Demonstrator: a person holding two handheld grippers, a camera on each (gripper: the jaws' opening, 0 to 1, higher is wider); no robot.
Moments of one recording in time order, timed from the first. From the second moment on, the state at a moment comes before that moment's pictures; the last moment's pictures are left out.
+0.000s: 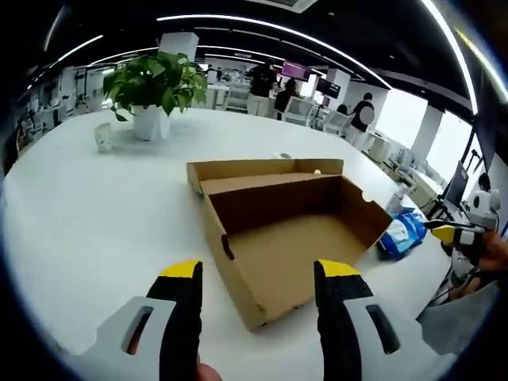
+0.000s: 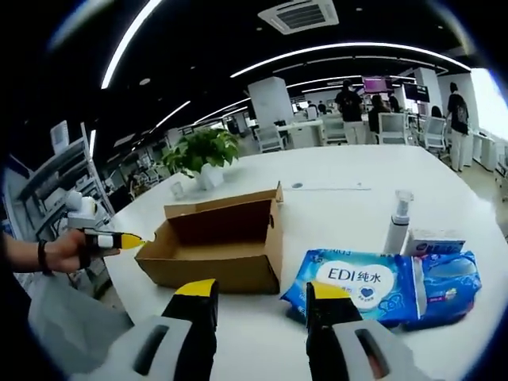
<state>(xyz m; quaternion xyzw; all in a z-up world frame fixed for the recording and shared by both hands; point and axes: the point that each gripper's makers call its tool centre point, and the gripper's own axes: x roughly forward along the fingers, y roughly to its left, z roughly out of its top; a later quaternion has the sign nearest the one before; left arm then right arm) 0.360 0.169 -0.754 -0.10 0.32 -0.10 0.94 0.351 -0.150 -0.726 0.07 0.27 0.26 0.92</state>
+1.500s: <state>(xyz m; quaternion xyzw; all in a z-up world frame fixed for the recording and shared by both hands) 0.347 0.181 -0.780 -0.08 0.36 -0.08 0.93 0.320 -0.128 -0.728 0.07 0.27 0.24 0.93</state>
